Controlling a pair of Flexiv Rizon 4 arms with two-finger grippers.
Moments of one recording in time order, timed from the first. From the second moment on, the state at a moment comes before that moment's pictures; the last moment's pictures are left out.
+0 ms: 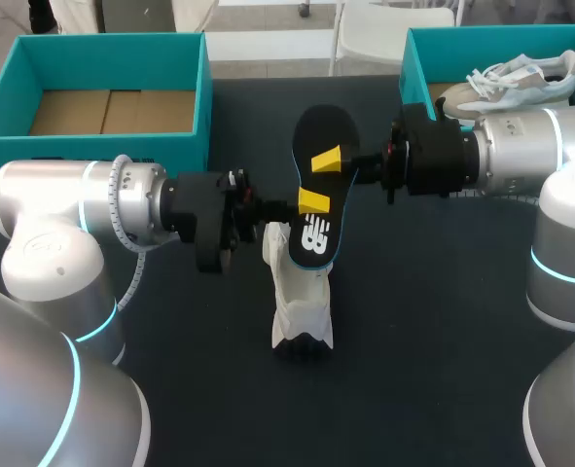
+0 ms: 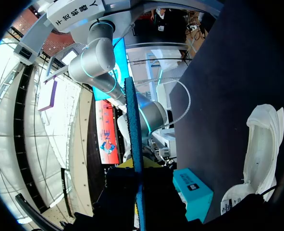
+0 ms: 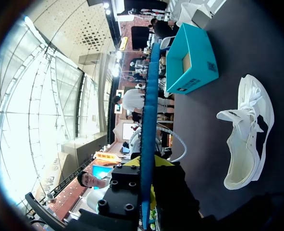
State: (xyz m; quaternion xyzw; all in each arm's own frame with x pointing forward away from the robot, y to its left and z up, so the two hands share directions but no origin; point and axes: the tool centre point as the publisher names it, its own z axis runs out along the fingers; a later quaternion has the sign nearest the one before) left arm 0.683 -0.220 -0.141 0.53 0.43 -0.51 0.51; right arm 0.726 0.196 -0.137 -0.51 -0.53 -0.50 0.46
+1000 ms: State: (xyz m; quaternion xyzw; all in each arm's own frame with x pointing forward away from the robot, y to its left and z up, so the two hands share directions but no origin) left arm 0.729 -0.165 -0.110 0.62 0.52 -0.43 0.40; right arm 0.733 0.184 -0.166 -0.52 -0.52 -0.47 0.48
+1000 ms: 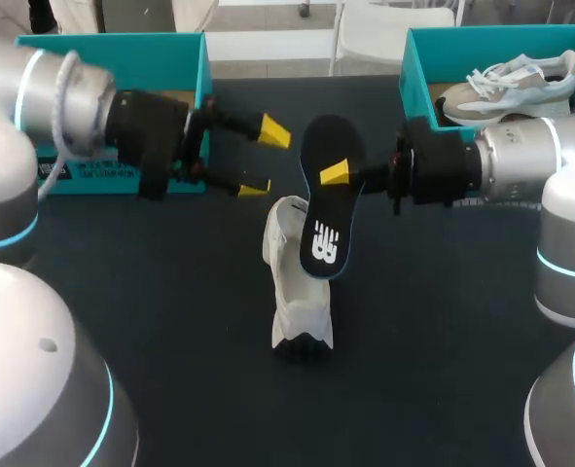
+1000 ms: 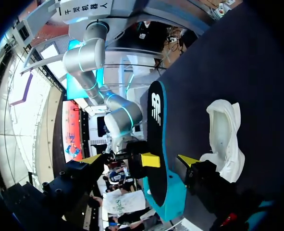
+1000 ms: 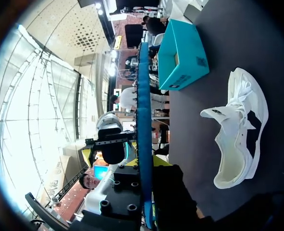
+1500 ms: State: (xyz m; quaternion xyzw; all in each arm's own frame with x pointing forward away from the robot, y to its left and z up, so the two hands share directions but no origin) left arm 0.728 -0.181 -0.106 0.69 0.59 -0.33 0.26; right arm 0.736 0.191 -0.170 -0.53 -0.55 -0.44 0.47
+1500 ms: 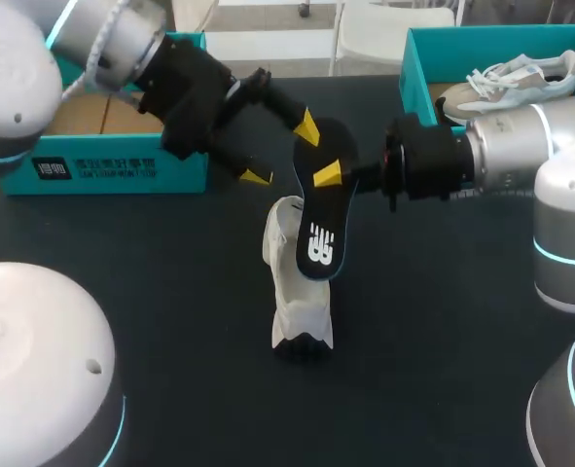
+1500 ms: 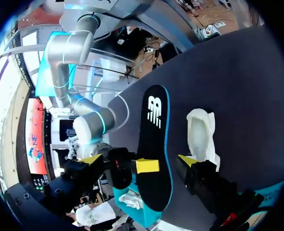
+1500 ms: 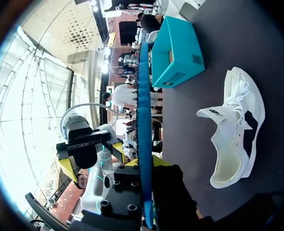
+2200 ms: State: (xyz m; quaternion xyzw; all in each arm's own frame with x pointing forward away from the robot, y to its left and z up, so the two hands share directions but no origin) left arm 0.758 -0.198 -0.095 0.69 0.67 -0.20 0.19; right arm 0.733 0.192 -0.170 -0.53 -0.55 -0.45 0.46
